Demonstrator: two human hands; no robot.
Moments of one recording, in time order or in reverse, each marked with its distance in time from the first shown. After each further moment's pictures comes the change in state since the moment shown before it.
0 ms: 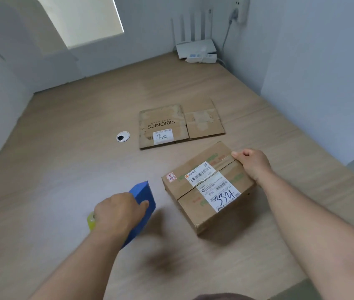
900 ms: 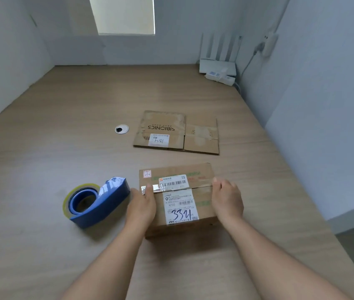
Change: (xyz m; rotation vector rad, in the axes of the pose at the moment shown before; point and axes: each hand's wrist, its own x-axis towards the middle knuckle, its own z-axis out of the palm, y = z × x) left_hand 0.005 0.108 0.060 -1.150 0.002 -0.245; right_hand -0.028 0.000 0.018 -0.432 0.060 -0.185
